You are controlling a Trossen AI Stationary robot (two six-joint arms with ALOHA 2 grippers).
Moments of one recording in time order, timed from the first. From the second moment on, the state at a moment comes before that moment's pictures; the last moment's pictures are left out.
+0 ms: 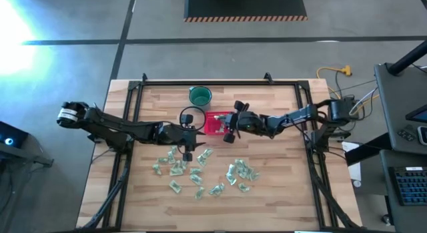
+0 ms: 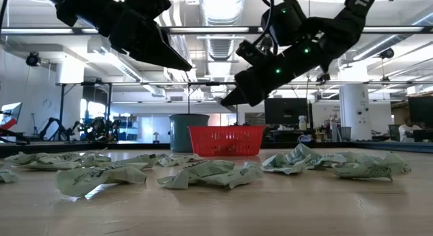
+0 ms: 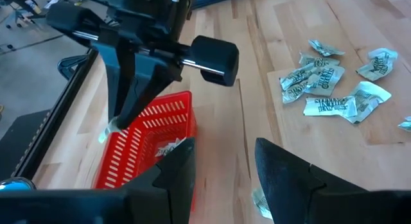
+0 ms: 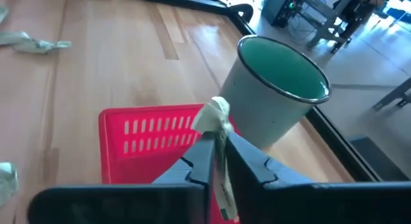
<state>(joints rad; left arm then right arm) -0.12 1.28 0.71 0.09 -0.26 0.16 -0.11 1.74 0.77 0.54 0.33 -0.16</state>
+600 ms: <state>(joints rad) -0.12 1.28 0.71 -0.30 -0.26 -0.07 -0.08 1.53 0.78 0.21 0.24 -0.15</state>
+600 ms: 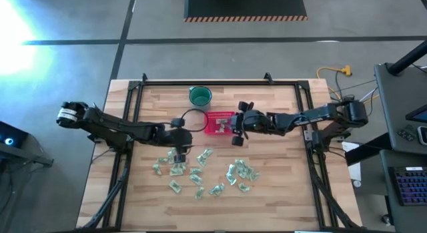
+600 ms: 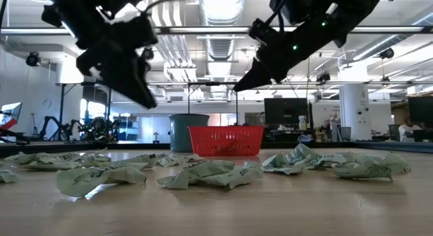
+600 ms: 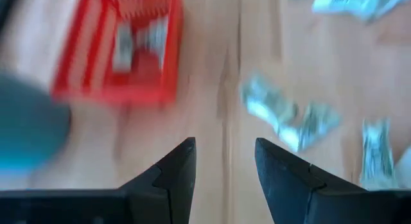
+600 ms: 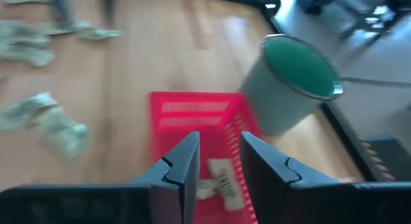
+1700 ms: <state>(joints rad) -0.13 1.31 0.69 -0.71 -0.21 -0.78 -0.04 1.51 0.78 0.13 0.09 -0.14</state>
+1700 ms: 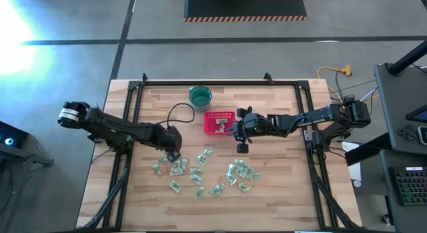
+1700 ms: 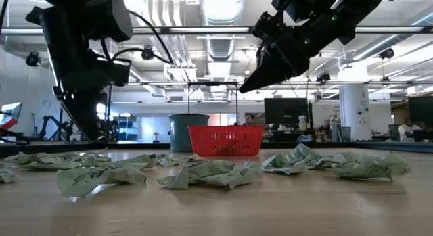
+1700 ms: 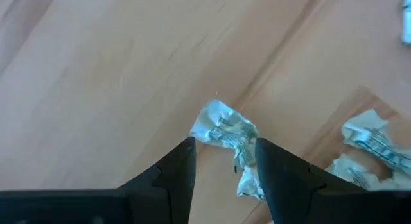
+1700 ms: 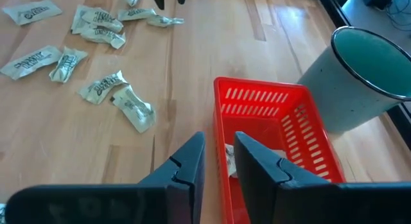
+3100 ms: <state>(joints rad) -0.13 1.43 0.68 -0.32 -0.19 -0.43 -0.04 1.51 0.78 0.11 0.10 -0.14</state>
